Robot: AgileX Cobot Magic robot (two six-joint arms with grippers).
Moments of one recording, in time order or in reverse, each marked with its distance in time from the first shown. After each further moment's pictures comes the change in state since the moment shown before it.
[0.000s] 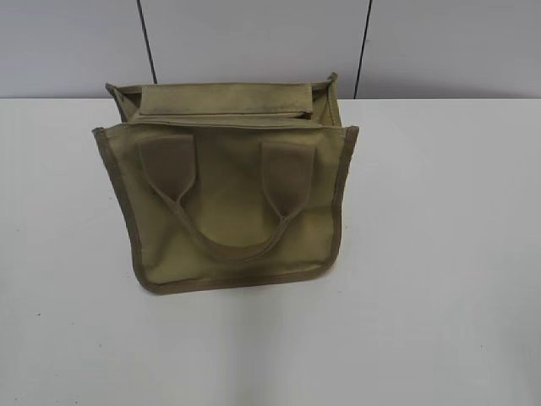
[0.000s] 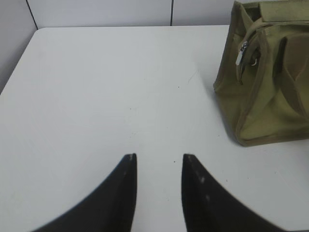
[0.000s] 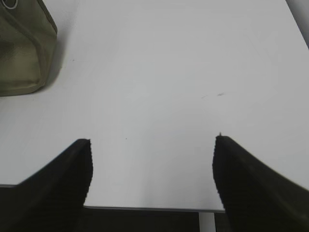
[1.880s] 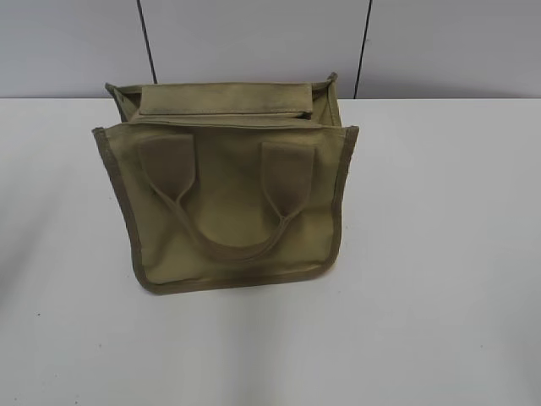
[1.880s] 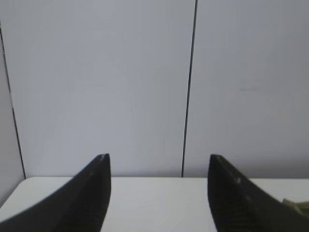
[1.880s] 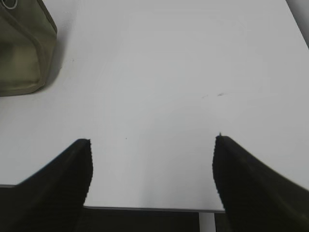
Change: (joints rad) left arm -0.001 0.741 0.159 -0.018 -1.392 -0.001; right arm 0.000 0.000 0.000 0.000 0.000 0.000
